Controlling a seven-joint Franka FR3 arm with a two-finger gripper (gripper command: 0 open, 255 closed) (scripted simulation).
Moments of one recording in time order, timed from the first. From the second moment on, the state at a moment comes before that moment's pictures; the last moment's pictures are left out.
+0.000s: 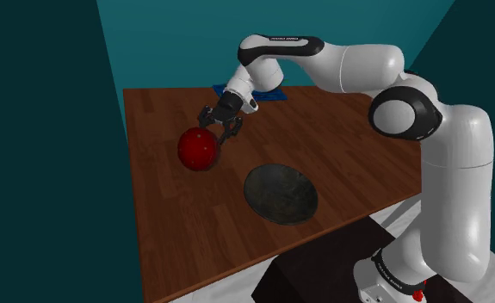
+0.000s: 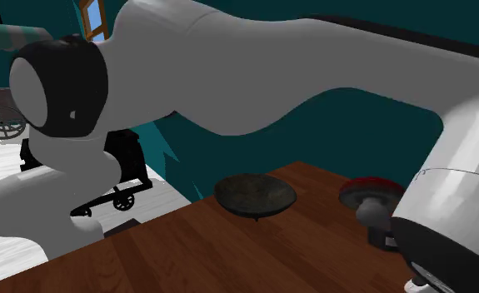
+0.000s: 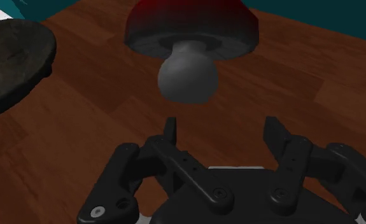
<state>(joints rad) 0.18 0.60 -0.03 -1.39 0.96 1.52 1.12</state>
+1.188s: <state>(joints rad) 0.50 0.31 -0.12 -1.66 0.55 1.91 1.57</state>
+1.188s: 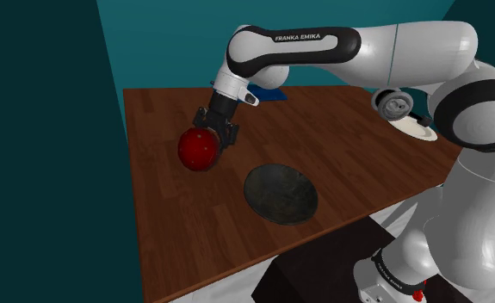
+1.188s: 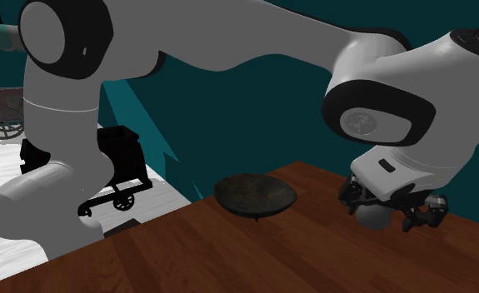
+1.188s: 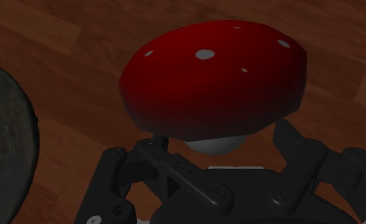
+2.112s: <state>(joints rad) 0.50 0.31 -0.12 -1.64 0.55 1.88 1.58</state>
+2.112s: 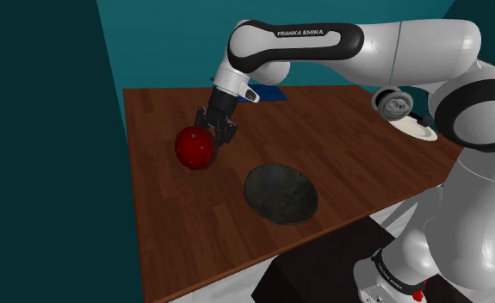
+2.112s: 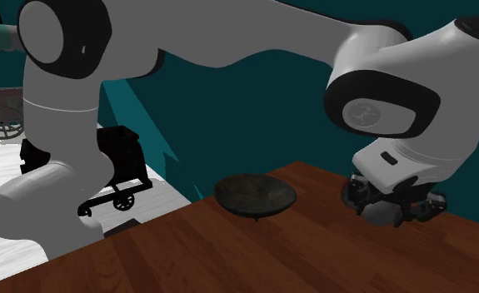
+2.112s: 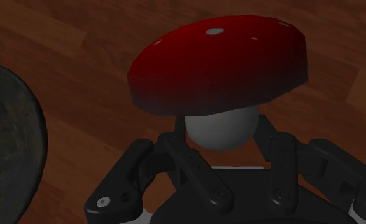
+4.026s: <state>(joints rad) 0.51 -0.03 -0.12 -1.80 0.49 1.74 1.68</state>
